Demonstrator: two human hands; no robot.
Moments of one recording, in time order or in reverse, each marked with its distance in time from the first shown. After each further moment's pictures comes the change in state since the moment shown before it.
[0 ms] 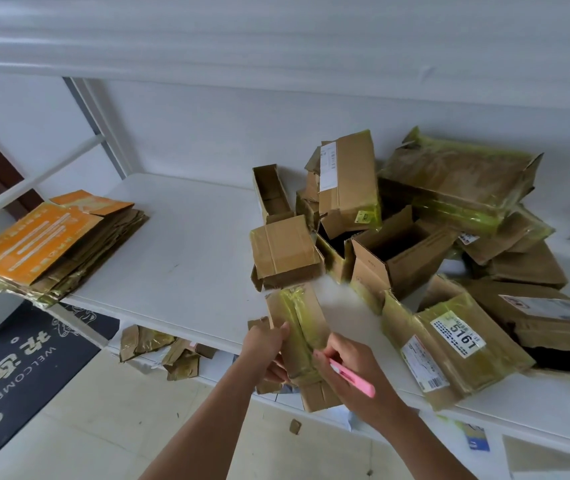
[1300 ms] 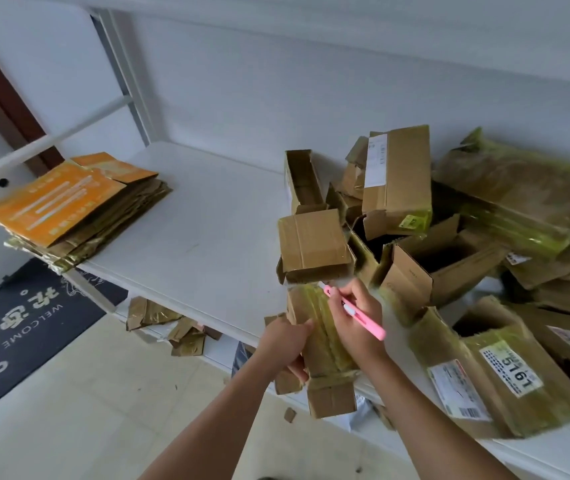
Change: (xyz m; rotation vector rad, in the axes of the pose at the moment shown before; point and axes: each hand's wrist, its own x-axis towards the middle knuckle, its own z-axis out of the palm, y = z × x) left_hand 0.016 0.000 -0.014 0.103 -0.105 0.061; right_hand 0.098 0.025 0.035 -0.029 0.407 -0.085
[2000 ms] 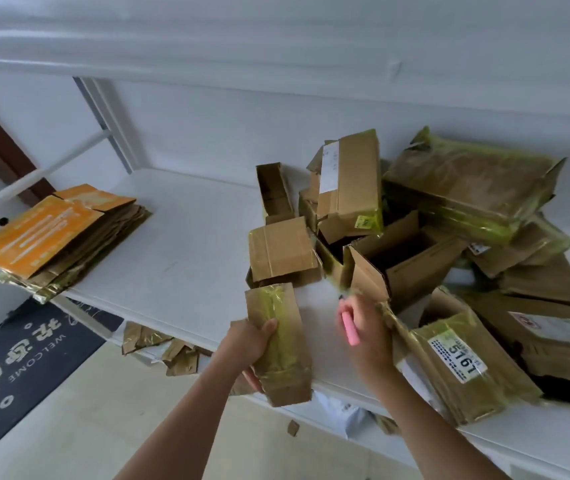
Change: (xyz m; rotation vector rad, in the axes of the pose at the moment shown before) left_hand -0.005 0.012 0.002 0.270 0.164 0.010; right_hand -0.018 0.042 -0.061 -0.363 -0.053 0.087
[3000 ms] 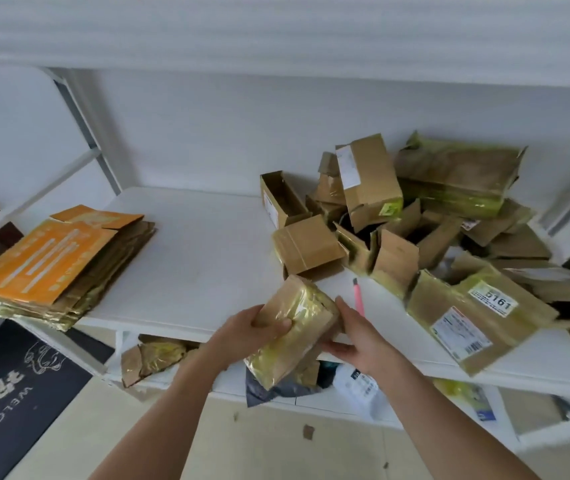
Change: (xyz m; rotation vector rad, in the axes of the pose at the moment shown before) left_hand -0.003 -0.089 -0.116 0.089 -0.156 0.482; right_hand -0.030 -0.167 0.018 1.174 -0.203 1.084
